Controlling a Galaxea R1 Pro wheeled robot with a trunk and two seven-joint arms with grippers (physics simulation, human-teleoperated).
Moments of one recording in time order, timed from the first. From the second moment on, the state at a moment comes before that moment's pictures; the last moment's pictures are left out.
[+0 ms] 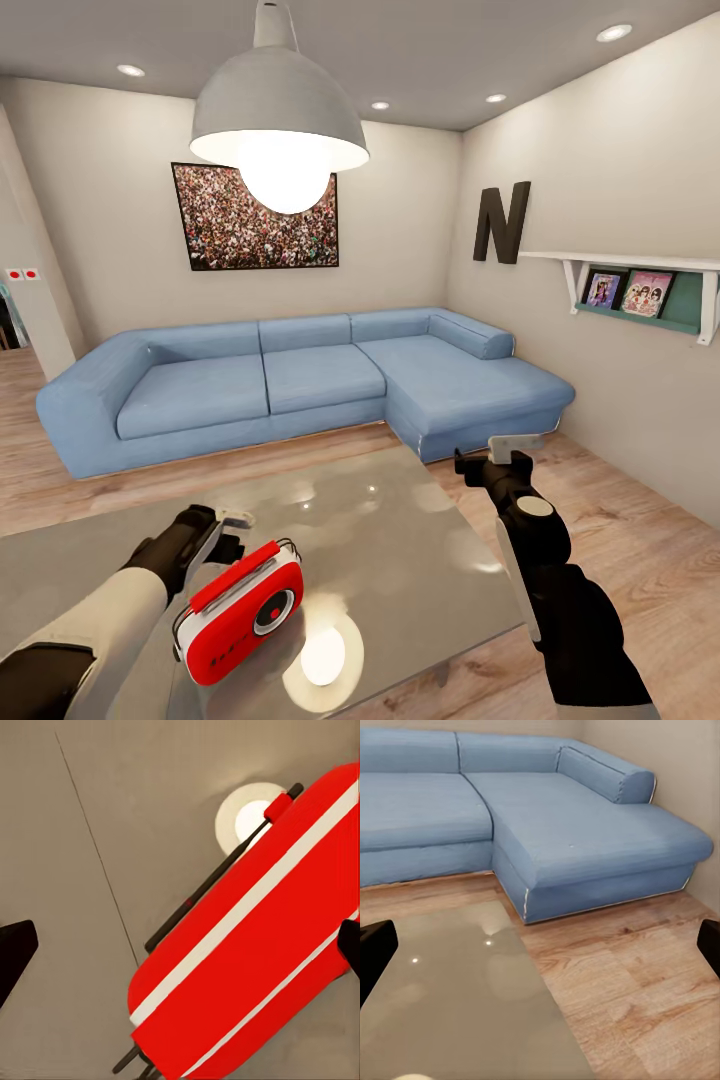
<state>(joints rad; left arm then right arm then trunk) -0.83 0.09 -0.11 -0.42 -0.08 0.72 0.00 -0.44 0.06 0.04 -1.56 0.15 0.62 -0.10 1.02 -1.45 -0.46</state>
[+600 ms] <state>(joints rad) -0.83 0.07 -0.11 -0.40 -0.08 0.72 0.00 -0.44 0.06 0.04 -1.56 0.15 0.62 -0.10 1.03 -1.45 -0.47</state>
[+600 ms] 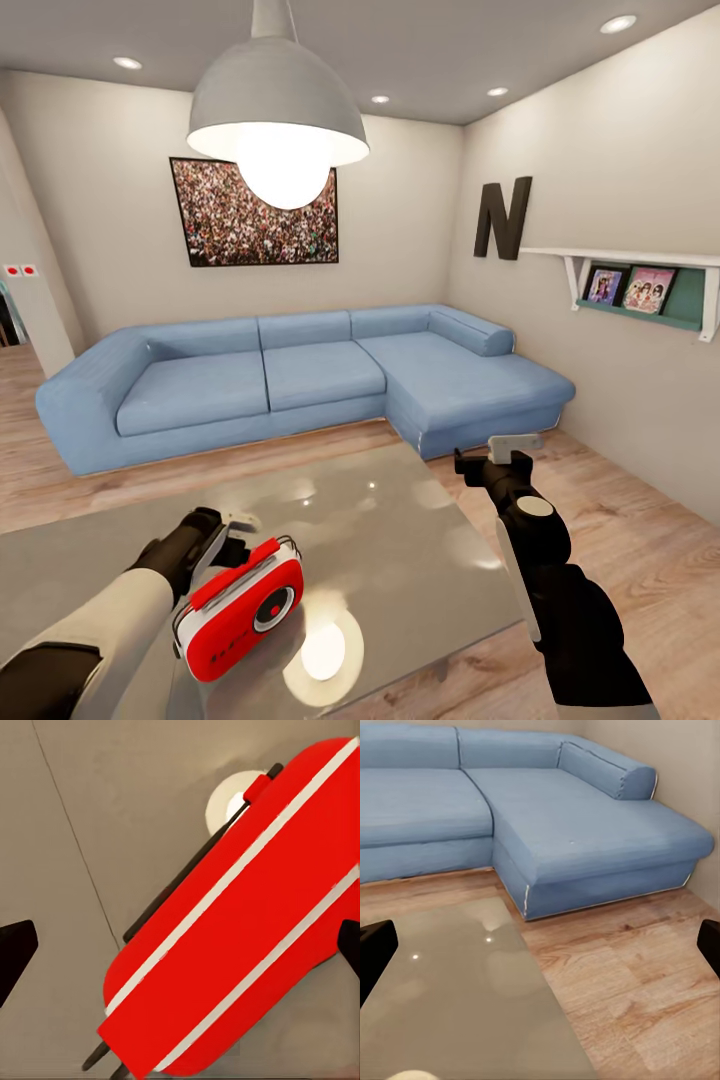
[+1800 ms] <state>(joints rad) -0.83 0.07 -0.11 -0.40 -0.08 0.72 -0.01 -0.44 0.06 0.04 -1.56 0.15 0.62 -0.10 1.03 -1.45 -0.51</state>
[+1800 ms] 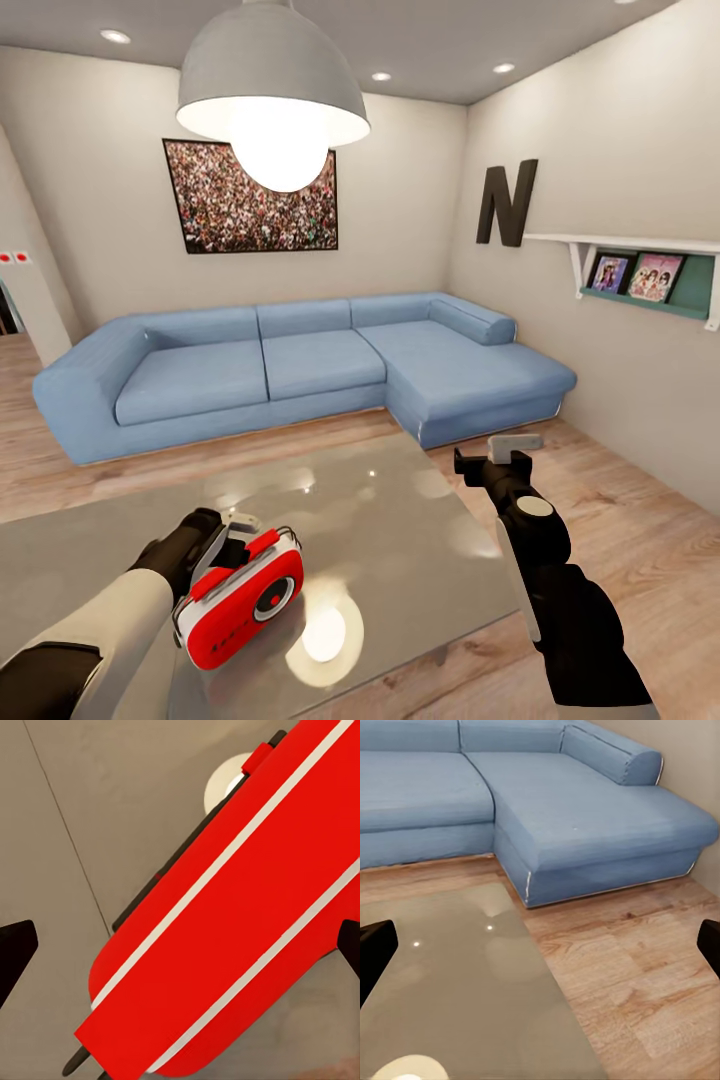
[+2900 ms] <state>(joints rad) -0.83 0.07 -0.11 -0.40 -0.08 0.72 -0.01 -0.44 0.06 0.04 -1.56 0.15 0.62 -0.10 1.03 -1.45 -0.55</state>
